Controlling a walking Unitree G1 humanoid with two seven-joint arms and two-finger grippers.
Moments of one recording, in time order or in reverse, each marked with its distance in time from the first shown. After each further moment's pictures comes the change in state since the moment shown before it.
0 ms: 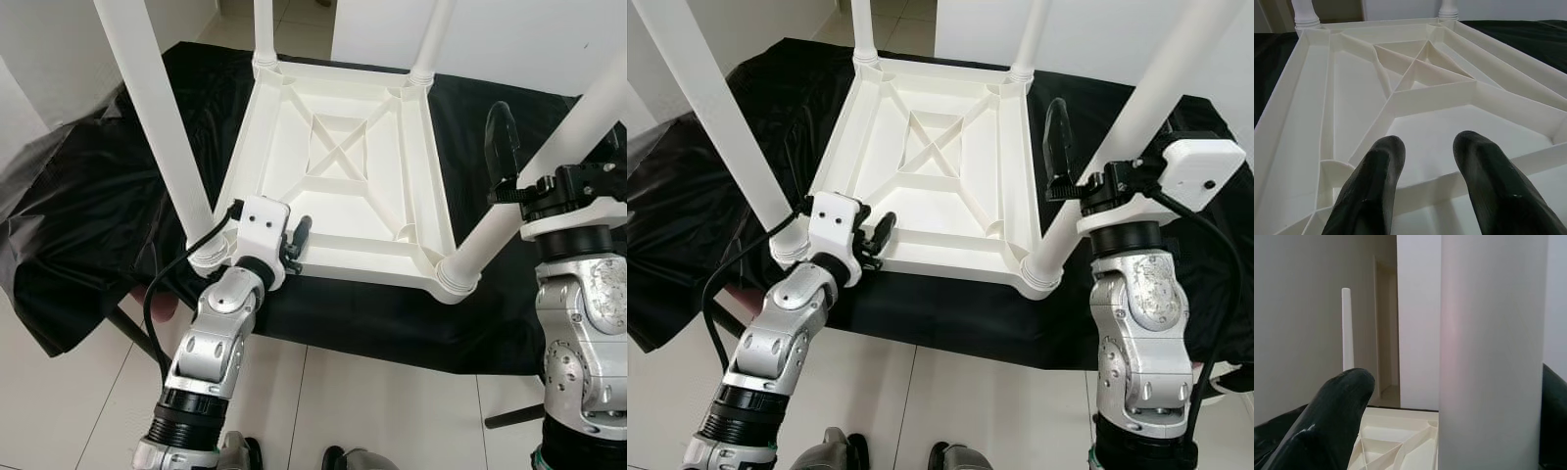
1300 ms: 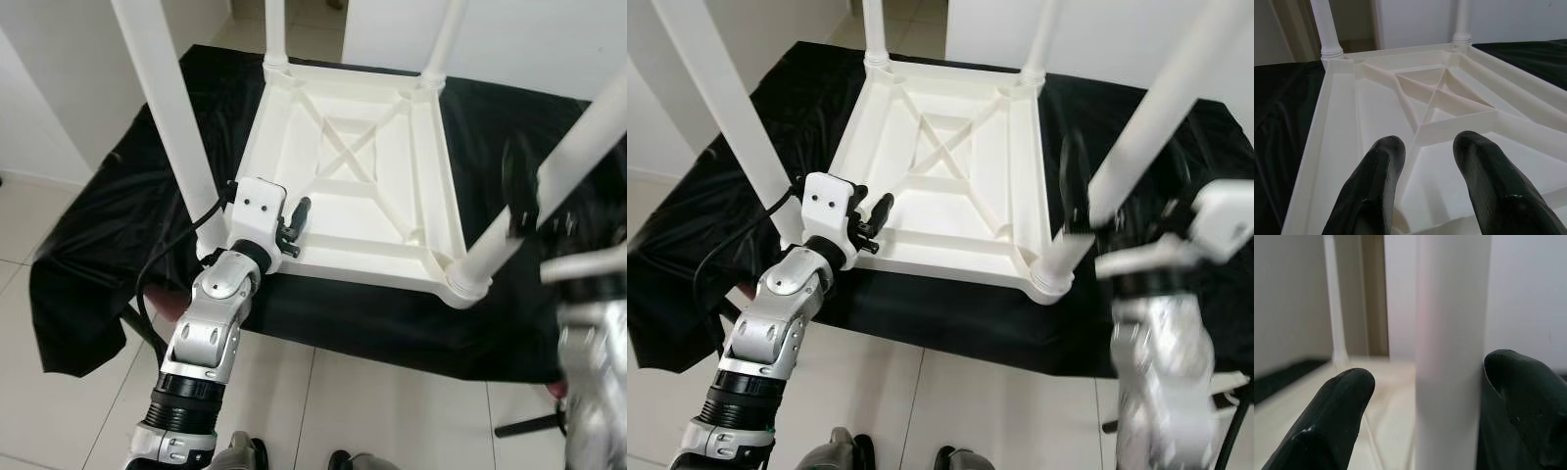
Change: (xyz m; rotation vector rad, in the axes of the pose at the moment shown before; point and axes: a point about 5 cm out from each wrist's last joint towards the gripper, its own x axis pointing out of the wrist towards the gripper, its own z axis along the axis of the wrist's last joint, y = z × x) left arm 0.006 0.015 0.017 0.027 -0.073 0.028; right arm -0.066 -0.003 -0.023 -0.069 0.197 -0.080
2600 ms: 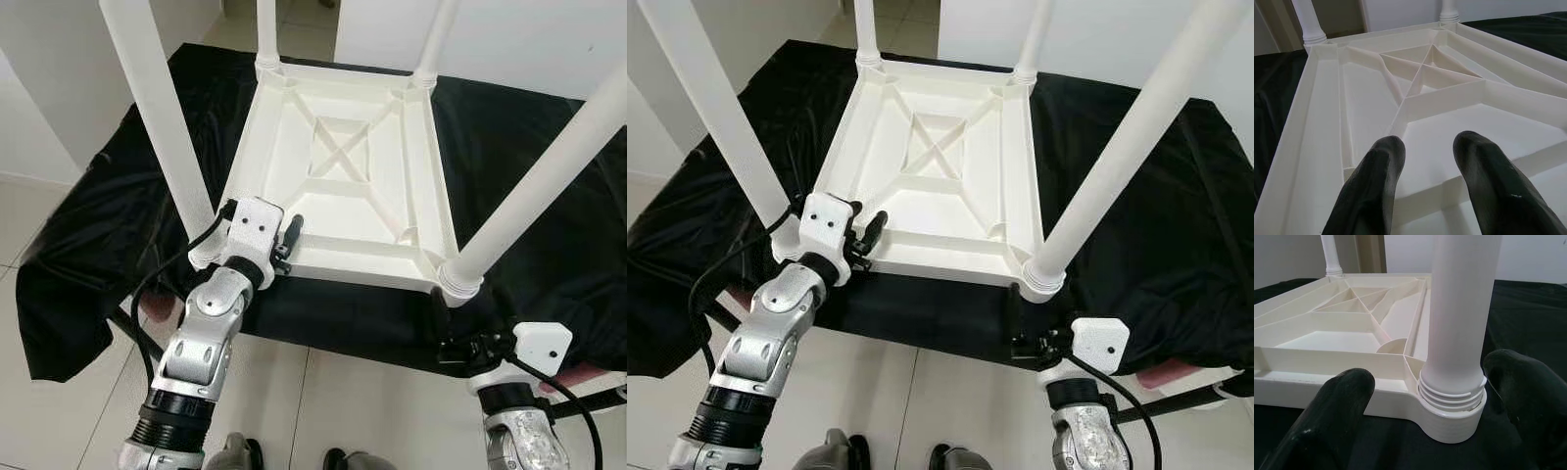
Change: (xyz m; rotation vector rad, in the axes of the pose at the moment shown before) left arm -0.014 -0.001 -0.019 0.066 0.052 -0.007; right arm -0.058 0.026 -0.067 0.028 0.245 0.031
